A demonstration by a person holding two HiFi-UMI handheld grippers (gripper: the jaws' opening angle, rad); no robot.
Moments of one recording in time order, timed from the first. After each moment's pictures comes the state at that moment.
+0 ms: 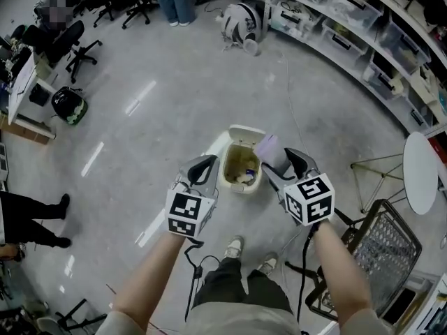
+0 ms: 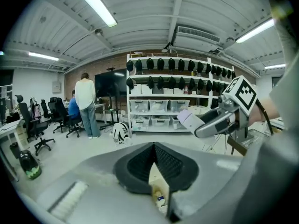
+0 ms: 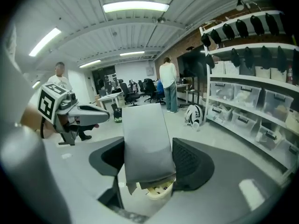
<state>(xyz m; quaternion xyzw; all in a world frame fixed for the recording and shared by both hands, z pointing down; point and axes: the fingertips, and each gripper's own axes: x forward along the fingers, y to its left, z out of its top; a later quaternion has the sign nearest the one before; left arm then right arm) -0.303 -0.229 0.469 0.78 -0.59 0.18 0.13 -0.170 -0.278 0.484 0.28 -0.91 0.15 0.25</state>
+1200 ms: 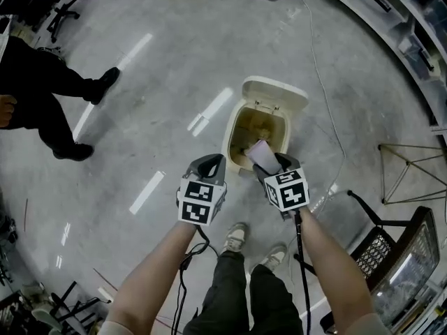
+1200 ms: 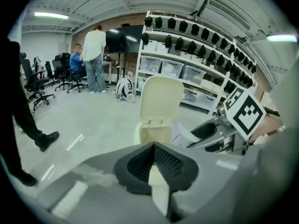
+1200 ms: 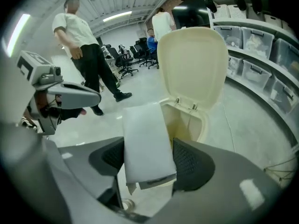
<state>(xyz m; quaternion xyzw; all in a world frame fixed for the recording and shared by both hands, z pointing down) -0.331 -0.222 0.842 0.72 -0.57 0.24 0.31 -0.216 -0.254 0.900 0.25 -0.84 0.26 0.41</state>
